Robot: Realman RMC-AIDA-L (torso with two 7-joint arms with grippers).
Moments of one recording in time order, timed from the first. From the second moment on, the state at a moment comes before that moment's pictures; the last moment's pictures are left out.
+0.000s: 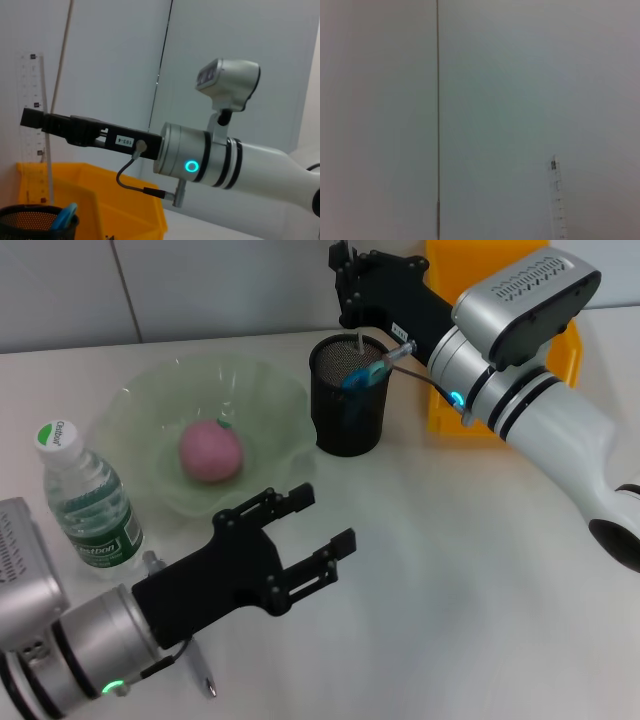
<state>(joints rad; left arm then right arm) -0.30 -2.02 2.17 0.55 0.31 1.21 -0.73 0.91 2.09 -0.14 0.14 -1.45 -1.04 0.29</state>
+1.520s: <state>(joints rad) -0.25 -1.97 1.82 0.55 0.77 1.36 -0.88 0.91 2.09 -0.14 0.17 -1.45 -0.99 0.29</state>
